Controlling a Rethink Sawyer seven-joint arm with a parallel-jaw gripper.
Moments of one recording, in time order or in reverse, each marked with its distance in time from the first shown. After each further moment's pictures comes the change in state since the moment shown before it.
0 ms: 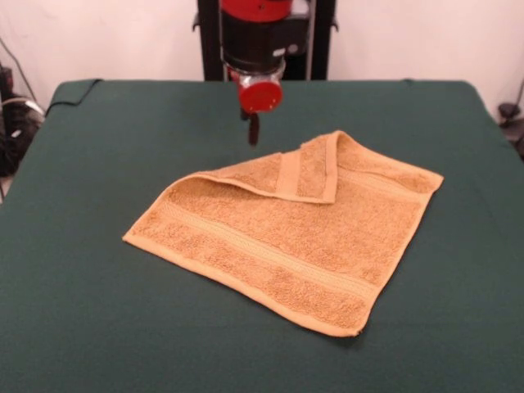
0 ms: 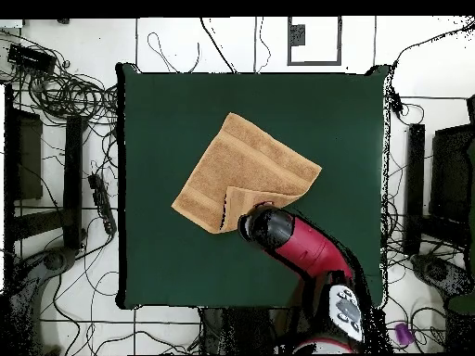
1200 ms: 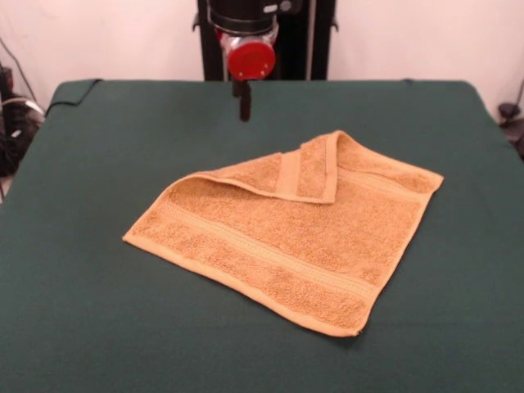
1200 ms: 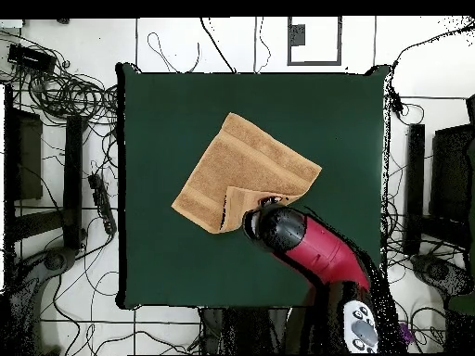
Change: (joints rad) arm -0.016 -0.089 -0.003 0.003 -0.016 0.016 0.000
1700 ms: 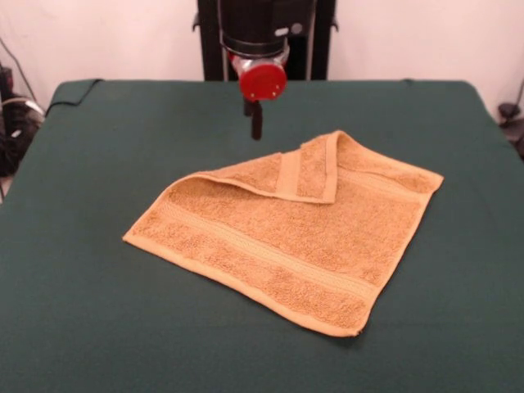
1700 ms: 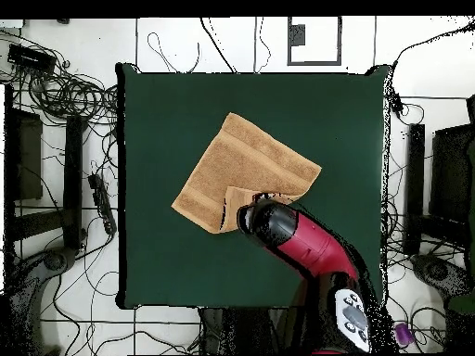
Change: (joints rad) arm 0.003 0.045 0.038 -0.005 0.048 -0.042 0.000
